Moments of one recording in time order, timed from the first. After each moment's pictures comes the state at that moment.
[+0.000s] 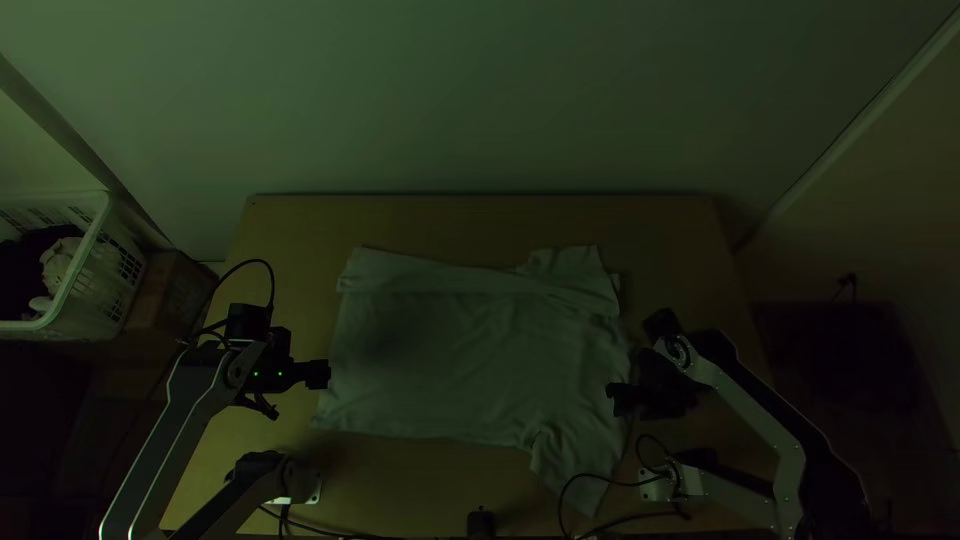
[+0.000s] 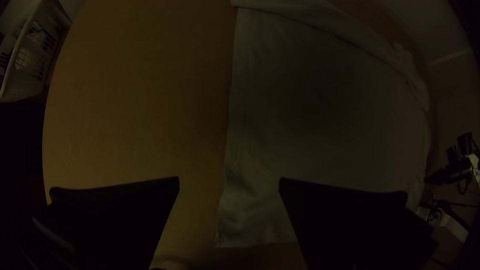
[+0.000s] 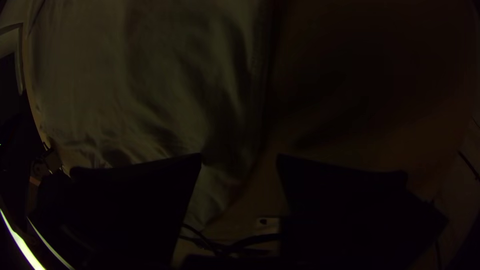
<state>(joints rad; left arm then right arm) -0.01 0.91 0.75 -1.04 0.07 -0.10 0.22 1.24 0.66 -1.11 -0.24 0.23</state>
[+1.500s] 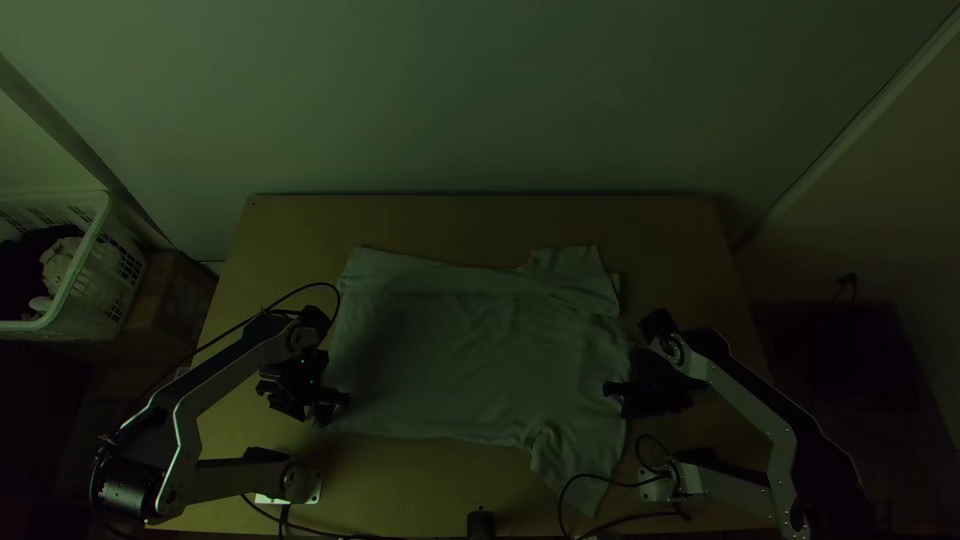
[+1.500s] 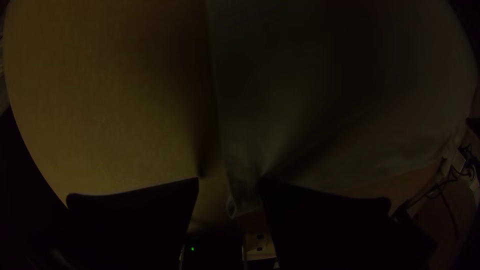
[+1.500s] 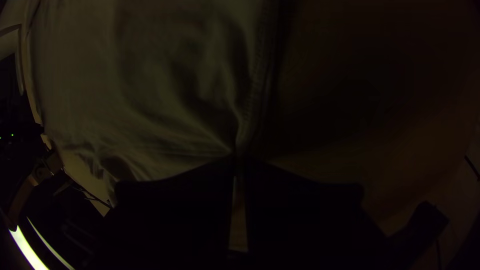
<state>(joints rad) -0.17 1.36 0.75 -1.18 -0.01 -0.05 0.21 1.30 0.64 -1.06 -0.26 0.23</state>
